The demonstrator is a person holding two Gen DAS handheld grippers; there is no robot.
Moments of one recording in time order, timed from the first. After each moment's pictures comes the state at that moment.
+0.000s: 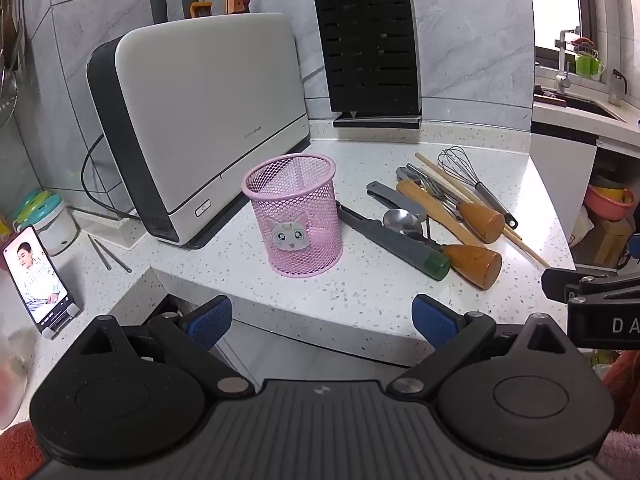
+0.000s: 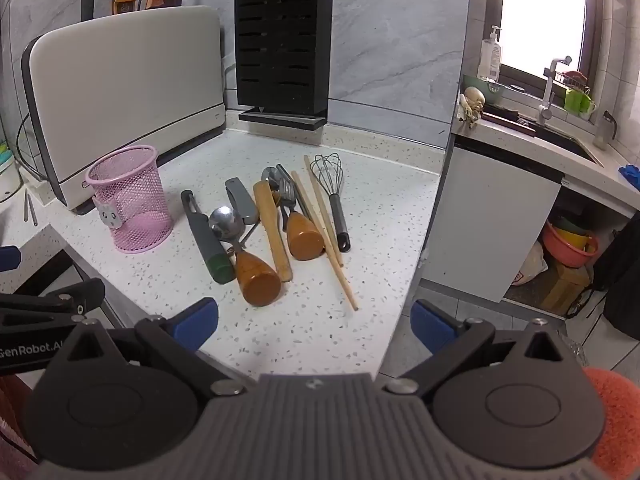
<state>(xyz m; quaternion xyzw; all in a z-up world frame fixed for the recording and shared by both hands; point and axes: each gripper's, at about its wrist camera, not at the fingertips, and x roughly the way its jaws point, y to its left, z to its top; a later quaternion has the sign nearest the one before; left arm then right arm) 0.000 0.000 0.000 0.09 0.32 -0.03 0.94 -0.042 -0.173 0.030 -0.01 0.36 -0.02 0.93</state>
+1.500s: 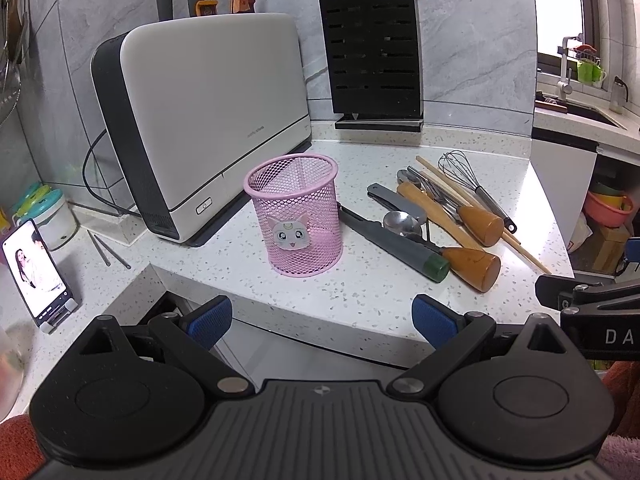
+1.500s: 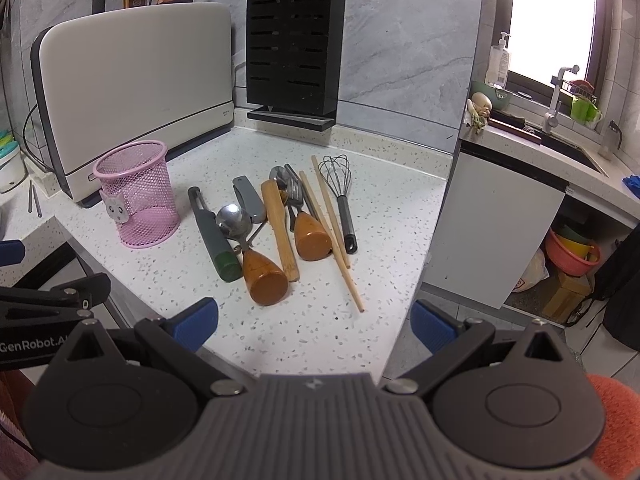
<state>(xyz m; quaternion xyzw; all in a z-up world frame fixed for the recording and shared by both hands) -0.002 0.003 0.000 0.08 0.32 -0.03 0.94 -0.044 -0.168 0.030 -0.02 0.36 -0.01 0.93</state>
